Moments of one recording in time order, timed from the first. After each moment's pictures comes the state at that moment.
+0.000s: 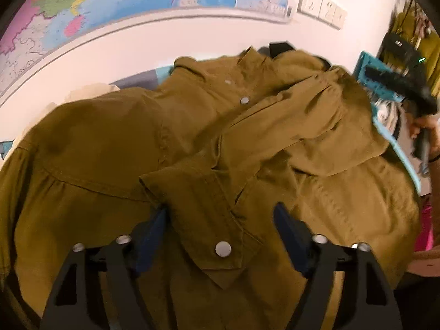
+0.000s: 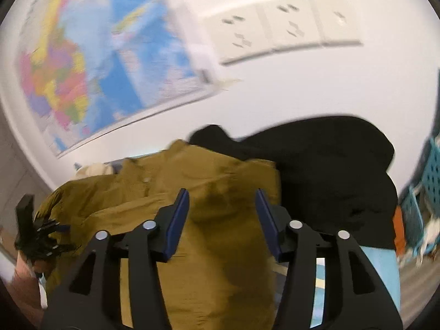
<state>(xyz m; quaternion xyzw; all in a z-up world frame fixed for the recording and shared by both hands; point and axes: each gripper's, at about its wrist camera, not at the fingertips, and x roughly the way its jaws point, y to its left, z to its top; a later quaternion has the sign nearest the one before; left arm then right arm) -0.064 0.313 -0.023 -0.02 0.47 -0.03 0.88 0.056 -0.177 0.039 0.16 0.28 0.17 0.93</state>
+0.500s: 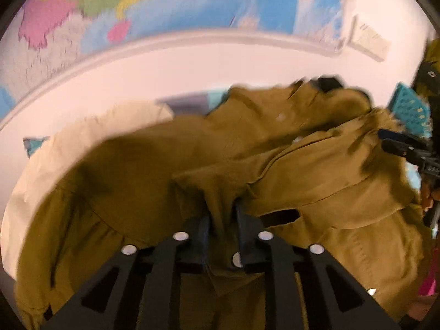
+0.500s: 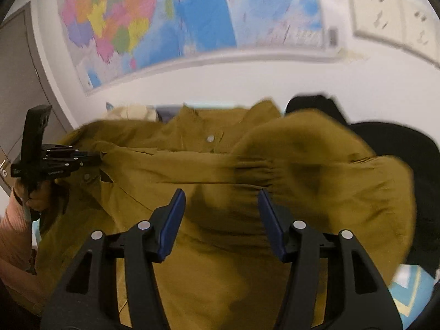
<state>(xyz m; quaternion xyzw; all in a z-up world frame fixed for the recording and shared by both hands) -0.035 0.354 -0.003 -0.04 0.46 0.06 0.89 0.094 -0.050 0.017 0.06 0.35 0.27 0.90</state>
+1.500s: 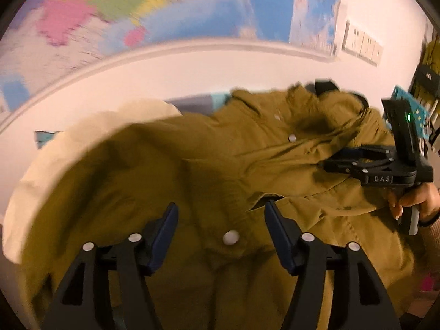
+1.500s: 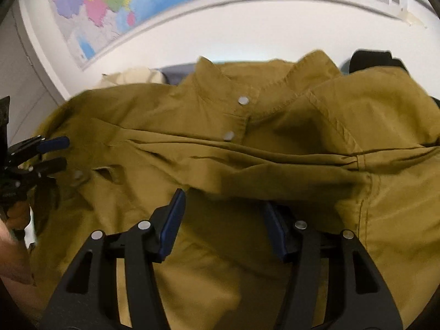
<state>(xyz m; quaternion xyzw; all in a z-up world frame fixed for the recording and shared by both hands) -0.086 0.353 0.019 -0.05 0.41 0.07 0.91 0.105 0.020 -0.007 0.05 0.40 0.30 0.86</state>
